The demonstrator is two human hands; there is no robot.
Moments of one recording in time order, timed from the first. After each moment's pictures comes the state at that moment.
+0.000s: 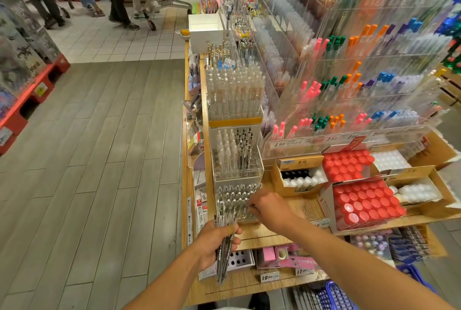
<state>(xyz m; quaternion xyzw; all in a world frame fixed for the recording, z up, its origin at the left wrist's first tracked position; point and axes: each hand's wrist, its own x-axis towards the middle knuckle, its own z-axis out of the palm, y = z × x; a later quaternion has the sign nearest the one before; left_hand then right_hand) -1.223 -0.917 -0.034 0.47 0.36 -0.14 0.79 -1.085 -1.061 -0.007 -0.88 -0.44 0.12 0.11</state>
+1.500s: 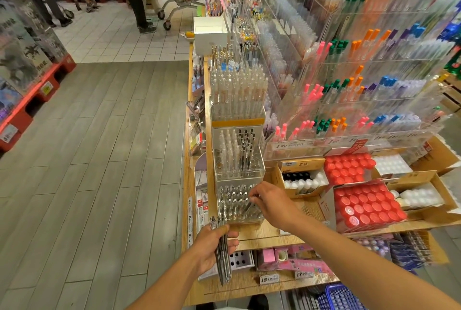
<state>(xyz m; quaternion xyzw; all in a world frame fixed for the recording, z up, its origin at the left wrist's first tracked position) -1.233 -0.918 -0.035 0.42 0.42 -0.11 0.80 -1.079 -1.066 0.014 -0.87 -0.43 0.12 0.22</state>
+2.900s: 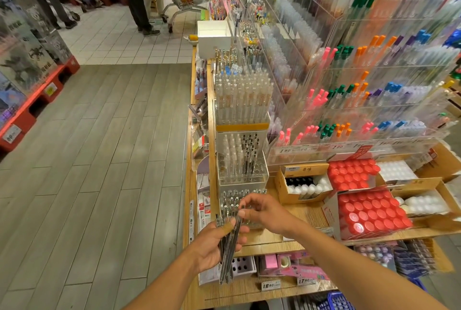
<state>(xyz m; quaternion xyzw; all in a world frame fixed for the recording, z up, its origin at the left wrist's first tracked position) -1.226 -0.906 -0.025 0.36 0.28 -0.13 0.88 -1.094 -1.050 0.019 -0.72 -0.29 0.39 0.48</state>
